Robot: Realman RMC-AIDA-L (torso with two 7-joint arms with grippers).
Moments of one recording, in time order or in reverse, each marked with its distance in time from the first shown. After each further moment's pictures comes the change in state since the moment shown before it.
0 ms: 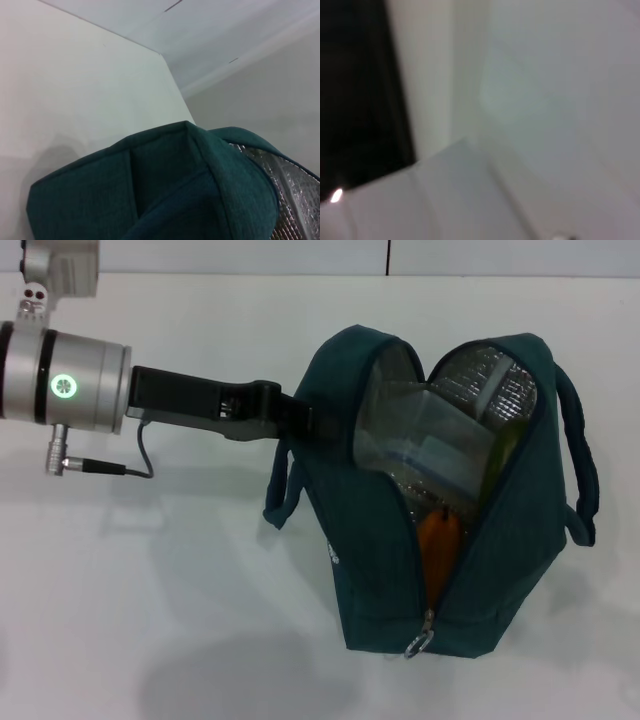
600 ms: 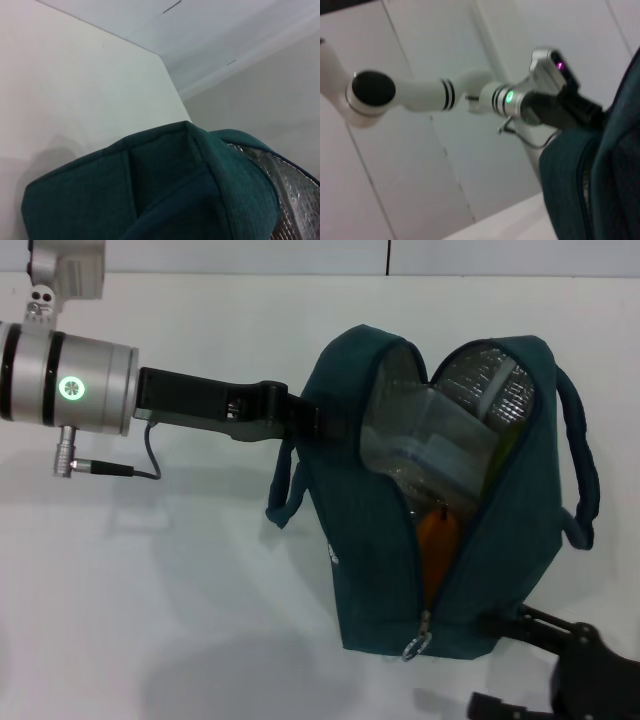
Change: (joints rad) left arm 0.000 -0.011 0.001 0.000 -0.004 -0.008 0.000; right arm 0.017 0.108 -0.021 0.026 -0.336 0.377 -0.288
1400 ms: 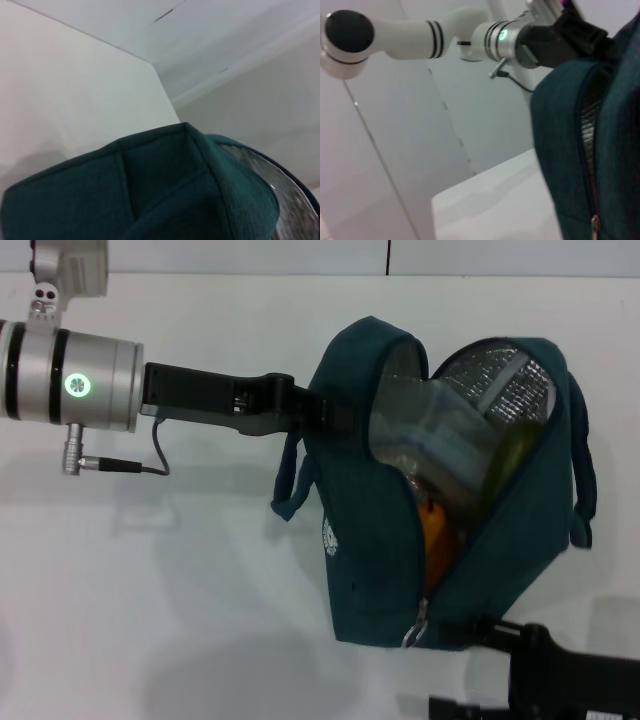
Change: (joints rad) left arm 0.000 -0.010 -0.007 0.000 -0.022 -0.006 0.000; right arm 0.075 0.011 -0.127 -0.013 0.025 0.160 0.066
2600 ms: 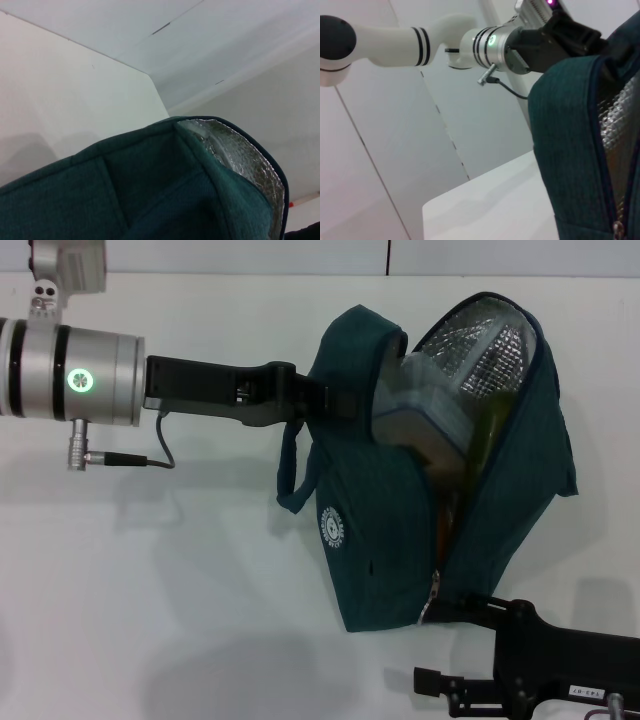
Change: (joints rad) left arm 0.002 0.000 -0.001 -0.014 -0.029 -0.022 0.008; right arm 0.007 0.000 -0.105 -0.053 0.119 0.059 0.049
